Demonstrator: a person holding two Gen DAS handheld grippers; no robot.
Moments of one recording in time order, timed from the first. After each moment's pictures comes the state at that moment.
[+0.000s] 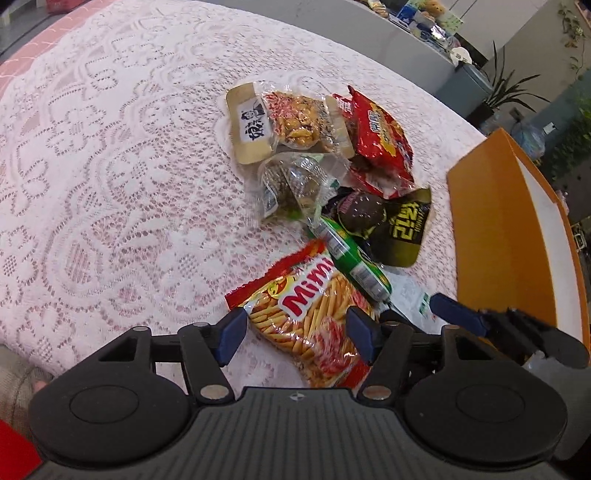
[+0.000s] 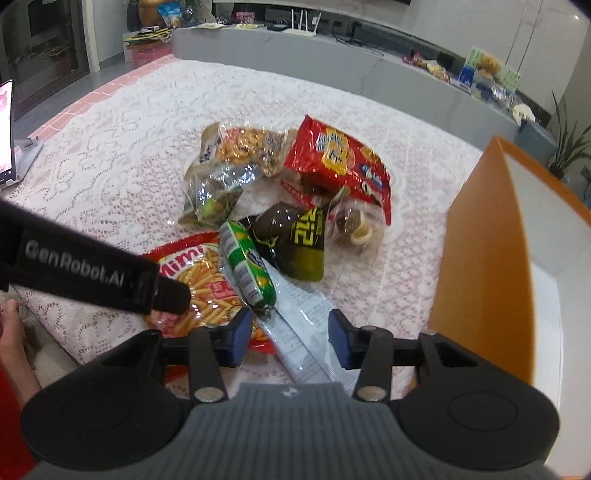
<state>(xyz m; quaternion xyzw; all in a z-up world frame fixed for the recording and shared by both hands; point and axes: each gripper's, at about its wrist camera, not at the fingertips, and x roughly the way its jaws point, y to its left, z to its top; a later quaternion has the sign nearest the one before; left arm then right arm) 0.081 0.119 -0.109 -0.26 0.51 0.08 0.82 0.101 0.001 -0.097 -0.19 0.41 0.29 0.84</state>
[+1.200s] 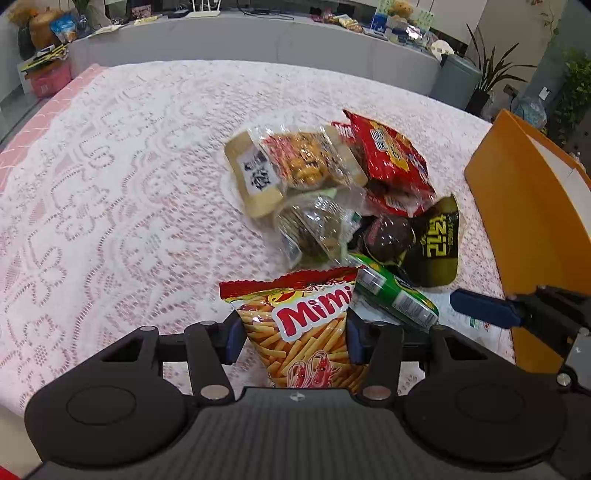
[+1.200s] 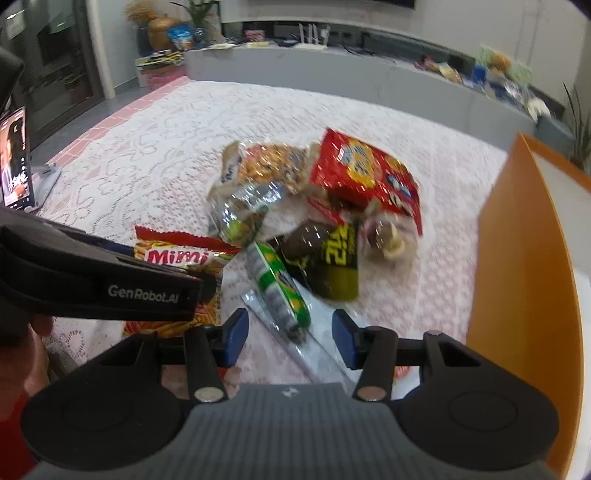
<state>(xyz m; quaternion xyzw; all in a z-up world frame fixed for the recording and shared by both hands) 0.093 0.118 -0.111 -0.14 0.47 0.10 0.87 0.104 0.011 -0.101 -0.15 0.39 0.33 0.84</state>
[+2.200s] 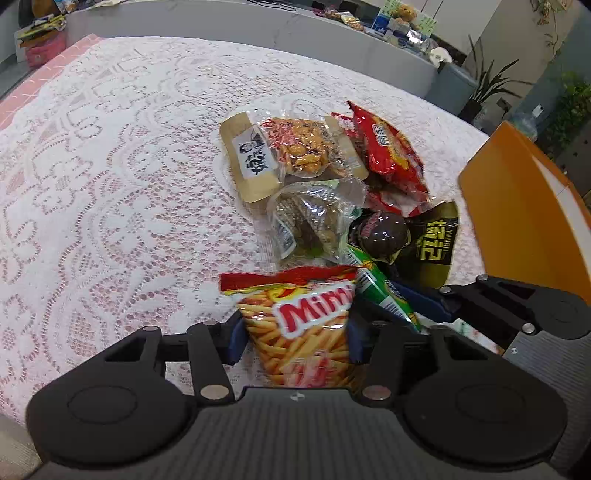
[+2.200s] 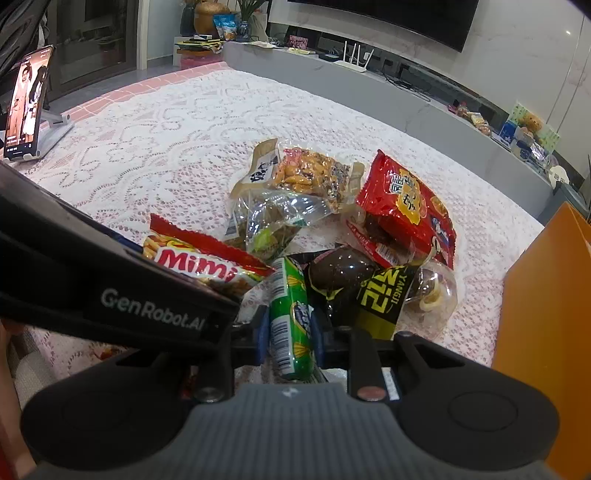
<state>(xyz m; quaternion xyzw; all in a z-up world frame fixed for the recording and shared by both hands) 0.092 0.132 -0.124 -0.20 0.47 0.07 0.86 0.103 0.048 -0.124 -0.24 0.34 0.36 0.84</state>
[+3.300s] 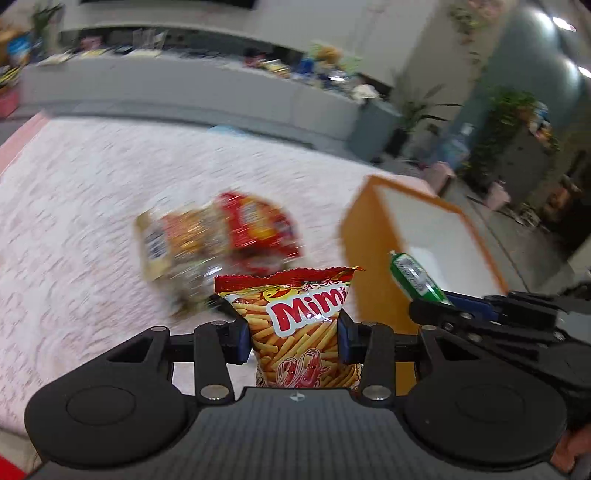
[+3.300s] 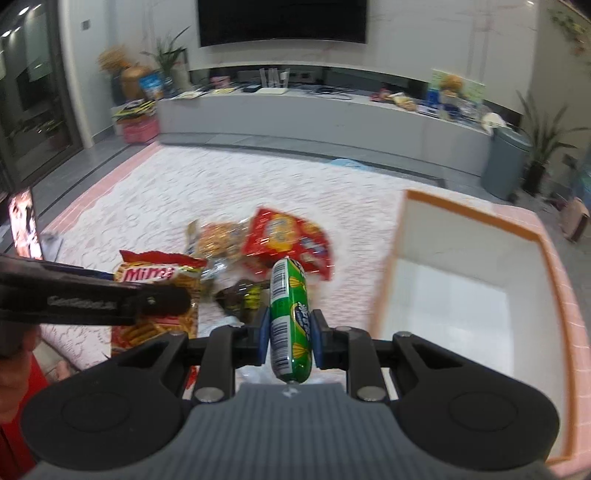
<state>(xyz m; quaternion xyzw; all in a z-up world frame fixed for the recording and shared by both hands) 0.077 0.063 -0.011 -0.17 0.39 -0.02 0.90 0.096 -0.084 0.007 -0.10 0.36 0.29 0.88</state>
